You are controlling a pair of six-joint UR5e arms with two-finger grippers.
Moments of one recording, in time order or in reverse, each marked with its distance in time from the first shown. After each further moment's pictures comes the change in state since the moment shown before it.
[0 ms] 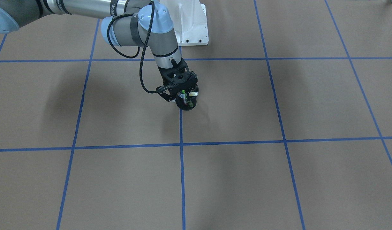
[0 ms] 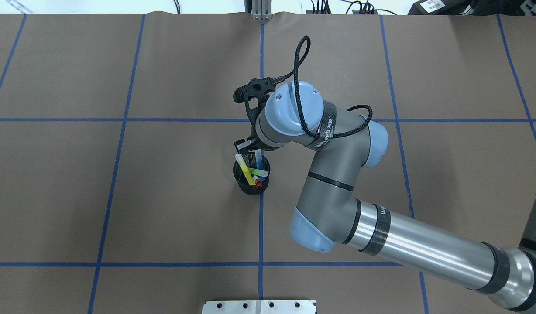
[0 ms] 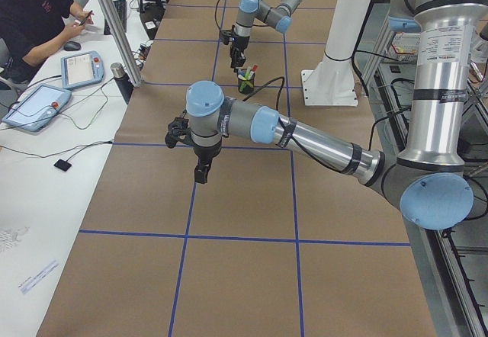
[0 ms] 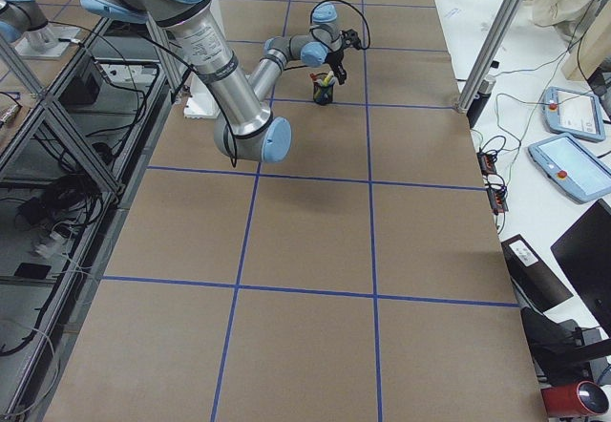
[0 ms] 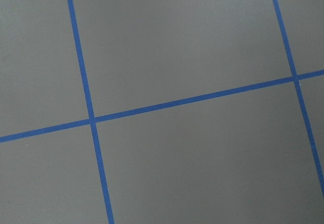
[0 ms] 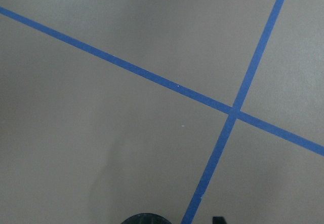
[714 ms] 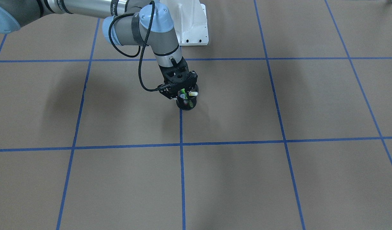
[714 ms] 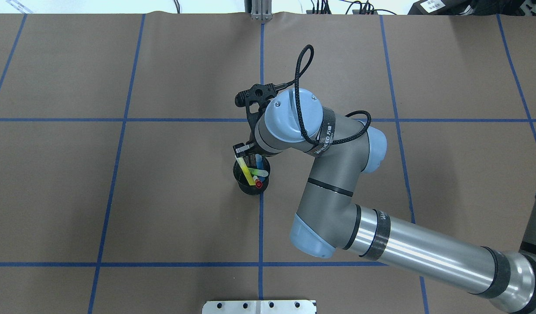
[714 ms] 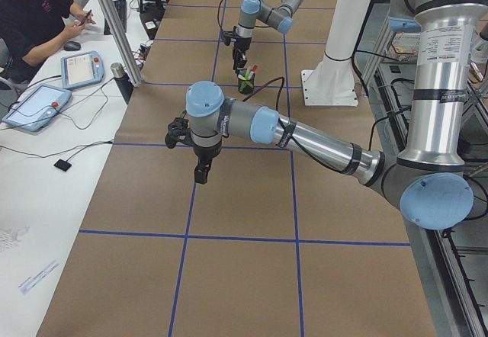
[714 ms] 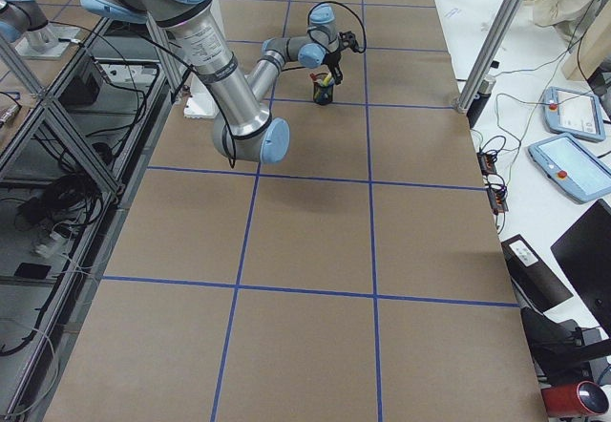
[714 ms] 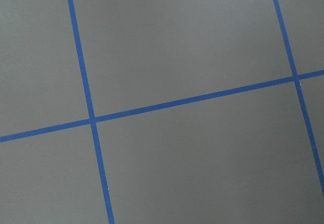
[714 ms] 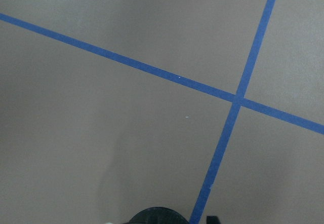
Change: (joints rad) left arm 0.000 0.000 0.002 -0.001 0.000 0.000; right arm -0.012 -0.007 0.004 0.009 -0.001 0.058
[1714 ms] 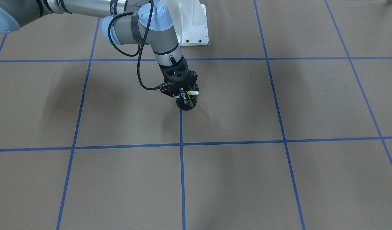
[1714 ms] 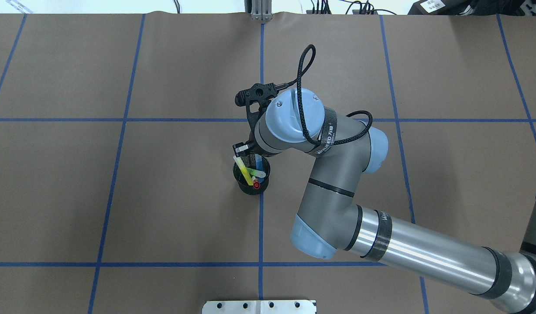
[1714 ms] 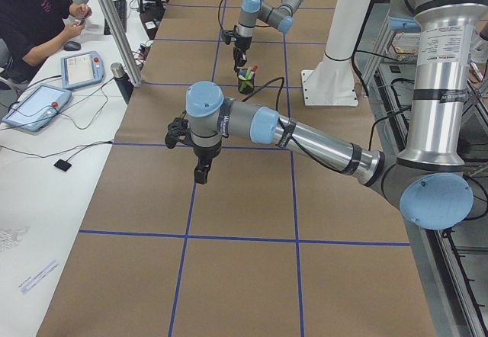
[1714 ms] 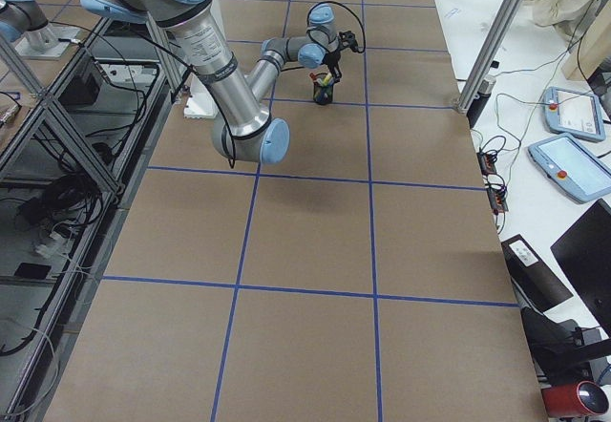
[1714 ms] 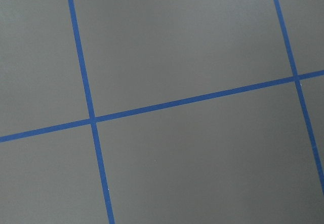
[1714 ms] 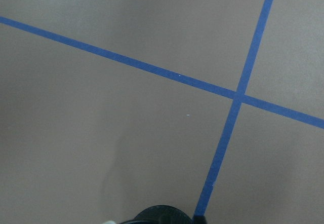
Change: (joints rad) left arm 0.000 0.000 0.002 0.000 0.000 0.000; right arm 0.000 -0.001 0.015 0.002 0.007 0.014
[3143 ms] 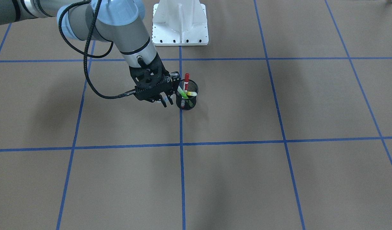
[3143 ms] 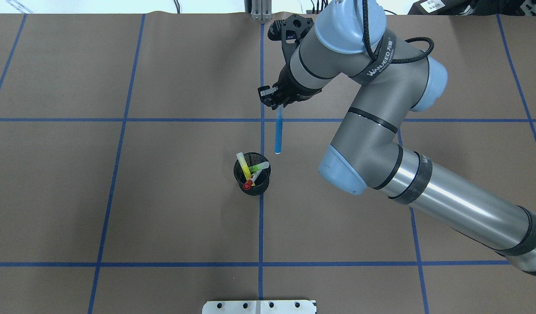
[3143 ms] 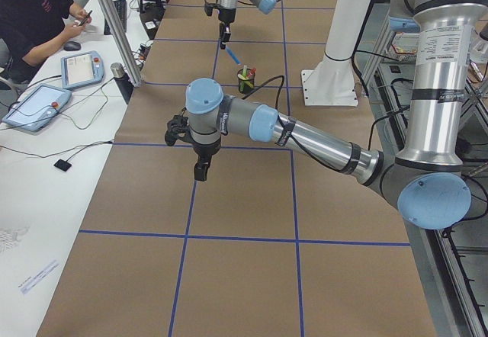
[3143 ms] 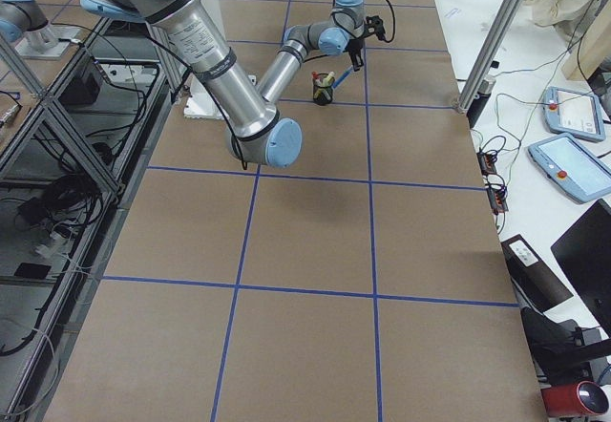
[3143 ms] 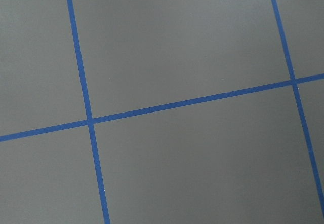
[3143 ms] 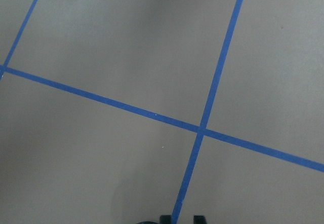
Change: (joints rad) left arm 0.010 -0.007 -0.007 -0.009 0.000 -0.038; right arm 0.222 0.005 0.071 -0.082 0.237 -0.018
